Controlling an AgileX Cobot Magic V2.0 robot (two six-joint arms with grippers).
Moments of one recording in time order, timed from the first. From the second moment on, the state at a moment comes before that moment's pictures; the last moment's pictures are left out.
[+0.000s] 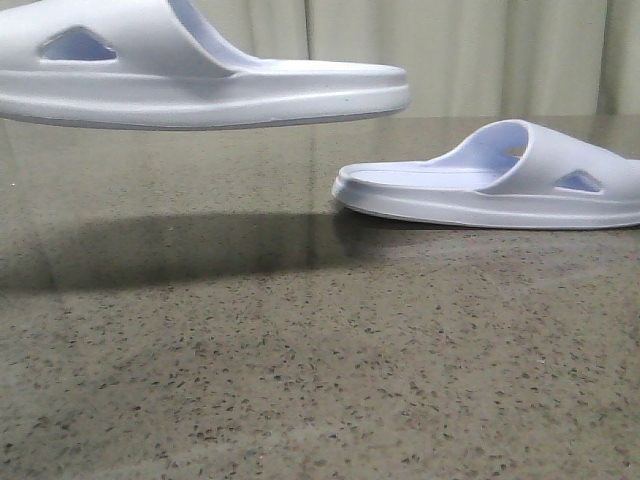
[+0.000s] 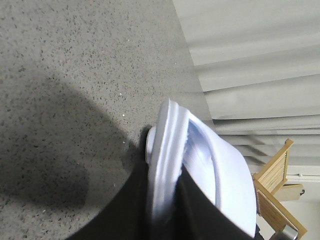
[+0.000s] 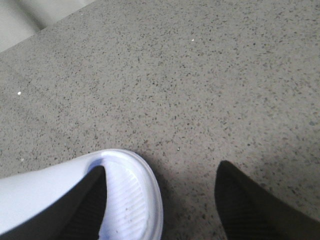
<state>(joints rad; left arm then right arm) -0.14 0.85 -0.43 -1.57 0.55 0.37 0.00 1.13 -0.58 0.38 0.04 0.05</state>
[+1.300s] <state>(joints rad) -0.14 0.85 -0.43 -1.57 0.55 0.37 0.00 1.29 -0.63 0.42 0.03 0.05</state>
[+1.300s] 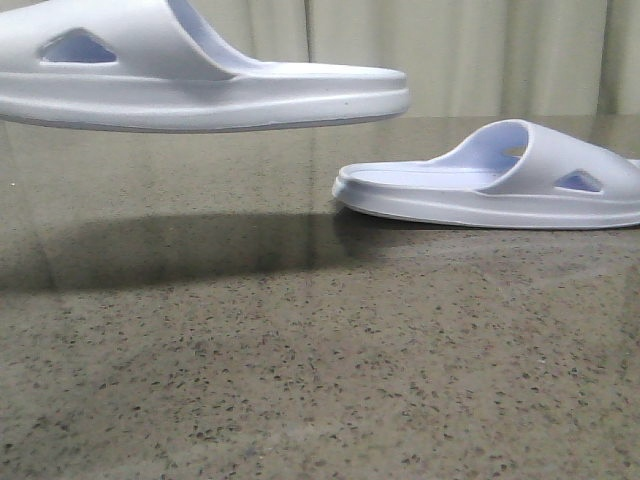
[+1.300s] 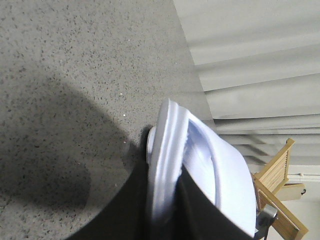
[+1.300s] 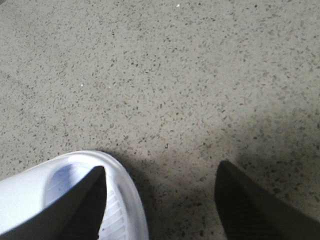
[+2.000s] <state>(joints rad) -0.14 0.85 -0.43 -1.57 0.55 0.37 0.06 1.29 -0.63 0.44 0.03 0.05</state>
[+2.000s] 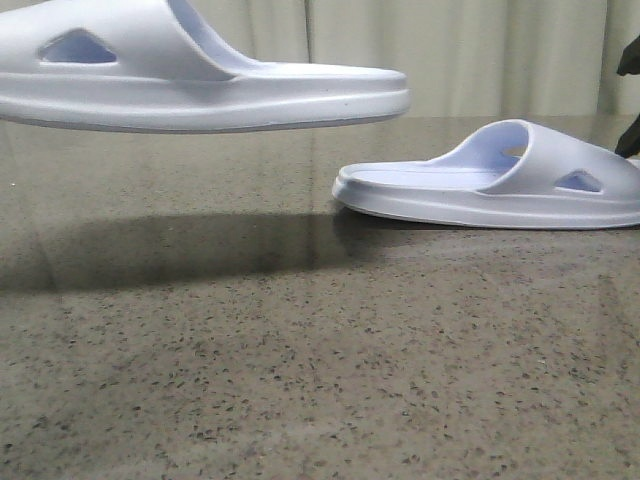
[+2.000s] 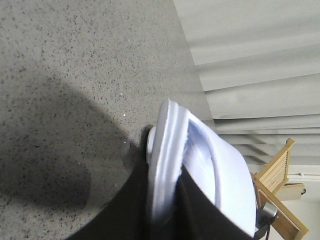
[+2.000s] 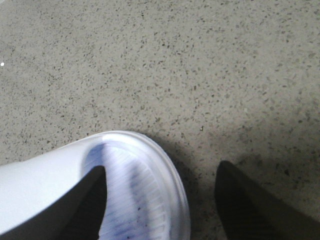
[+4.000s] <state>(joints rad) -0.14 0.85 -0.43 -1.57 0.56 0.37 0.06 1.35 -0.66 0.70 0.12 0.05</state>
